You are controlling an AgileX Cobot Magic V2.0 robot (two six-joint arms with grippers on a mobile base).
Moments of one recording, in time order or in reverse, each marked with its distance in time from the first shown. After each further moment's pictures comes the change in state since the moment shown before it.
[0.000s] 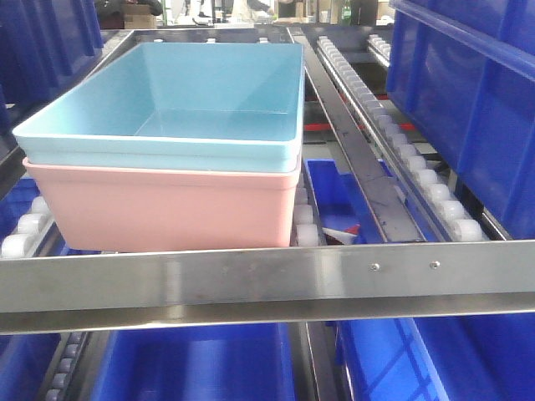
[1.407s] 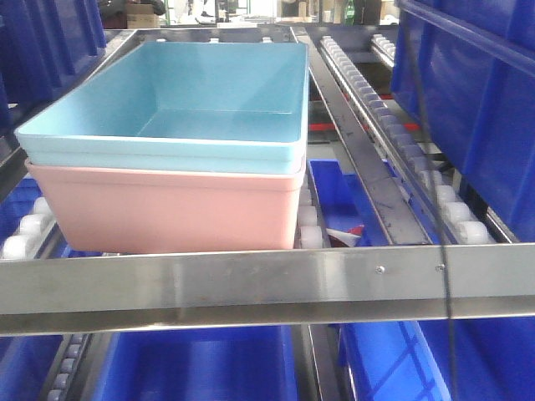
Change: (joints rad) left arm 0.004 1.182 -1.146 -0.067 0.691 -0.082; right arm 0.000 1.259 -1.546 0.016 0.934 0.015
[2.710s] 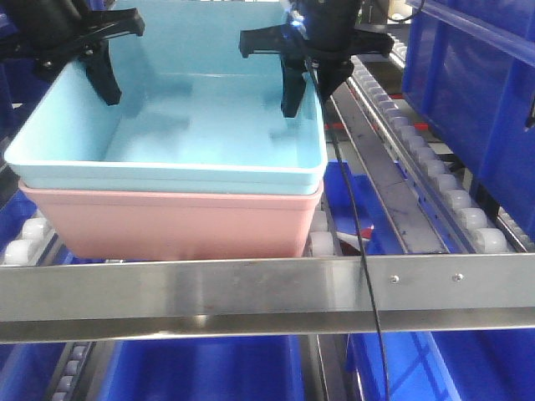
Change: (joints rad) left arm 0.005 0.396 -0.052 -0.107 -0.188 0.002; right arm 0.028 0.371 -0.160 0.053 -0.044 0.031
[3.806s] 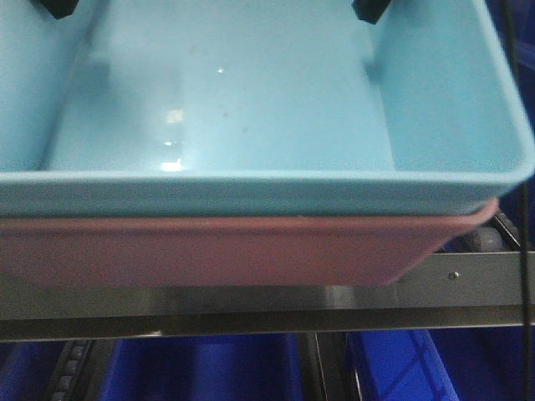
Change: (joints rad) left arm -0.156 -0.601 0.402 -0.020 0.087 -0.115; right arm 0.031 -0.694 0.636 0.113 -0.024 0.085
